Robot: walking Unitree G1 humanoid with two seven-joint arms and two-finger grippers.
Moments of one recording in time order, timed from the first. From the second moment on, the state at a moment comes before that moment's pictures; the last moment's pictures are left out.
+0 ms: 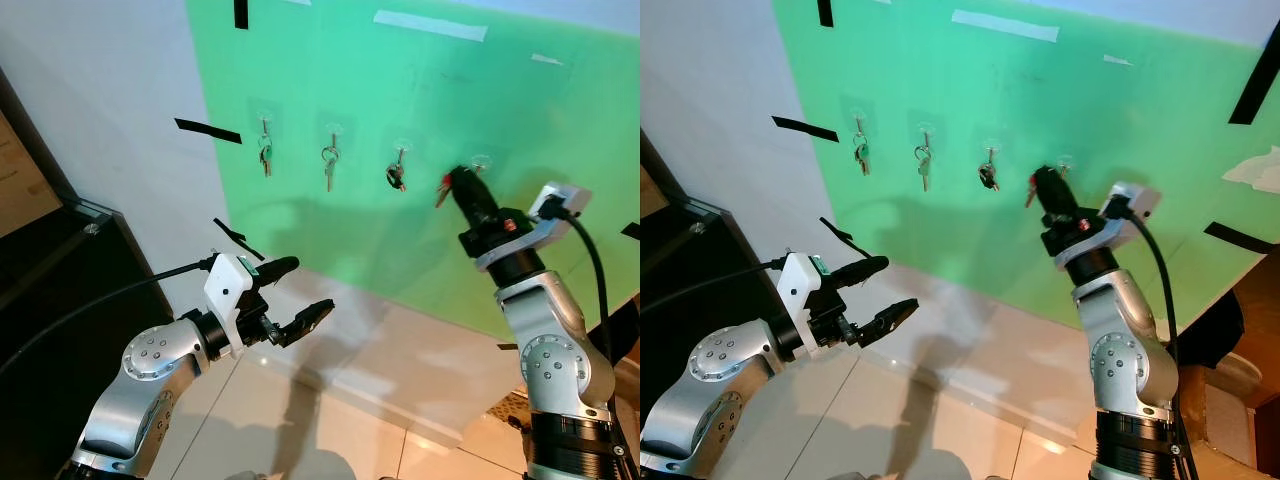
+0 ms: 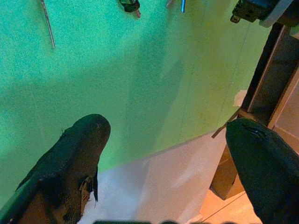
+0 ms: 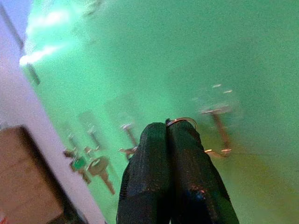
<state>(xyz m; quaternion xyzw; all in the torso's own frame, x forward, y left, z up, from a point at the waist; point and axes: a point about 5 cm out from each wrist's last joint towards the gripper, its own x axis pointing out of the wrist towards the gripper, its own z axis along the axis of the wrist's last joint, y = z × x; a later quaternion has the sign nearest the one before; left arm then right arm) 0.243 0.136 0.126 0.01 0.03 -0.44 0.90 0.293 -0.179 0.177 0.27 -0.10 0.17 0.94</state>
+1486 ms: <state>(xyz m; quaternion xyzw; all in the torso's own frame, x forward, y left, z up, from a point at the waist) 0.244 0.136 0.128 0.01 0.03 -0.45 0.89 0.276 -0.193 0.172 0.36 -0.08 0.17 0.91</state>
